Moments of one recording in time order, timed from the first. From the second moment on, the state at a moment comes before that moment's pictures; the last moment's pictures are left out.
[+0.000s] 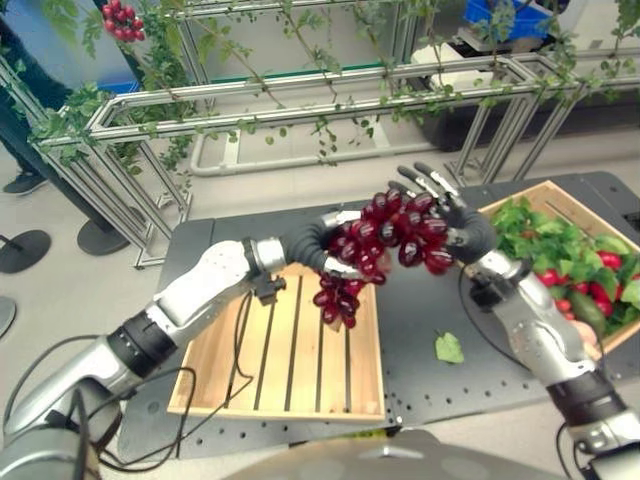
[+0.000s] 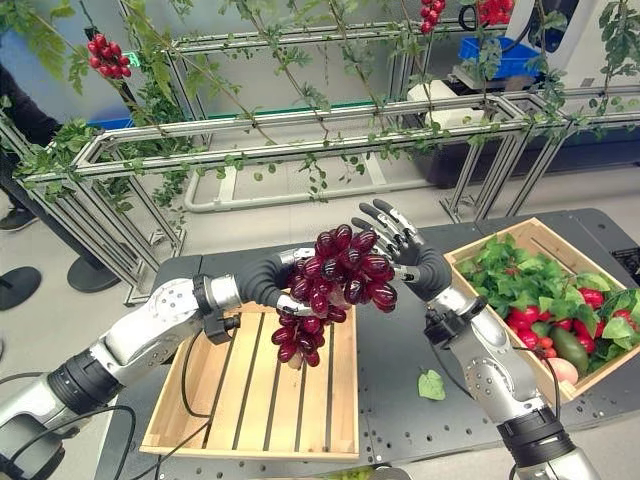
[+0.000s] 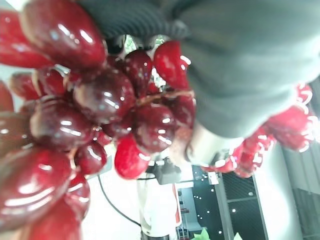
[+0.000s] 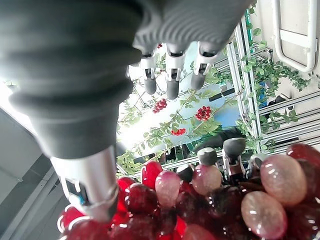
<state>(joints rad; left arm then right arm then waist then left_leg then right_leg) -0.49 0.77 -0.69 -0.12 -0.76 -0.12 -0.48 -0.14 -0.60 0.20 -0.12 0.97 -0.11 0.45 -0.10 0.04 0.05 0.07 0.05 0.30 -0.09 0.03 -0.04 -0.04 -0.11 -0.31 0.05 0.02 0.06</state>
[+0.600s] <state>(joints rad) -0.50 0.72 -0.70 -0.09 -0.73 -0.11 -0.49 -0.20 -0.61 0.25 -0.20 0.85 -0.13 0.46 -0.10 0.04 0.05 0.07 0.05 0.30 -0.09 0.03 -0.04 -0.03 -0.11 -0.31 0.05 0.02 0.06</state>
